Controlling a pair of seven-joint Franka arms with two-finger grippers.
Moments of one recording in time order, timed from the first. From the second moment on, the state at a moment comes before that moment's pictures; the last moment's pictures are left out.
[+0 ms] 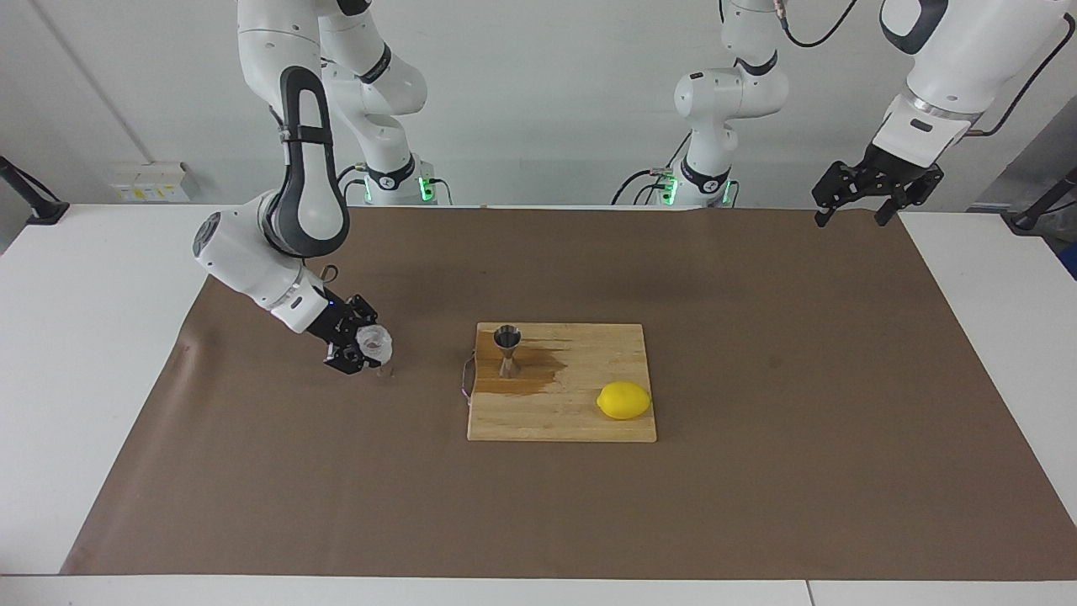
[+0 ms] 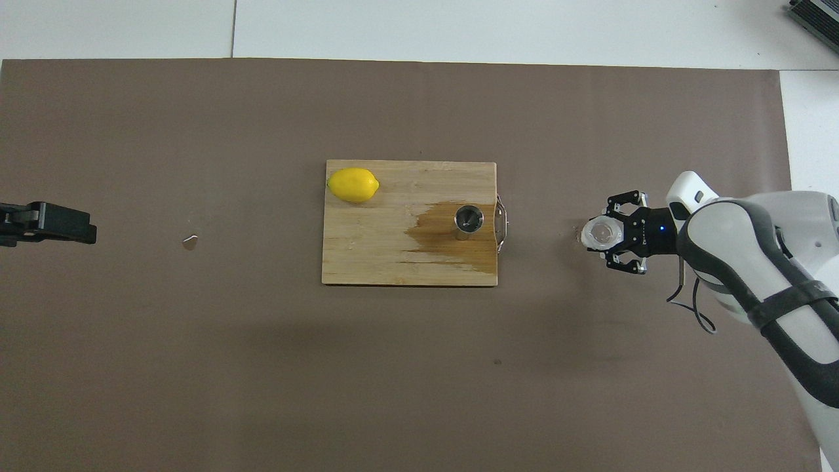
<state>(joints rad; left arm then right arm) 0.03 -0.10 -0.07 -1.67 -0.03 1.57 0.00 -0.08 0.21 0.02 -2.16 0.79 2.27 -2.14</state>
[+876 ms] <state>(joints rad) 0.03 -0.10 -0.07 -1.67 -0.03 1.57 0.00 -0.11 0.26 0.03 -2.21 1.00 2.29 -2.40</state>
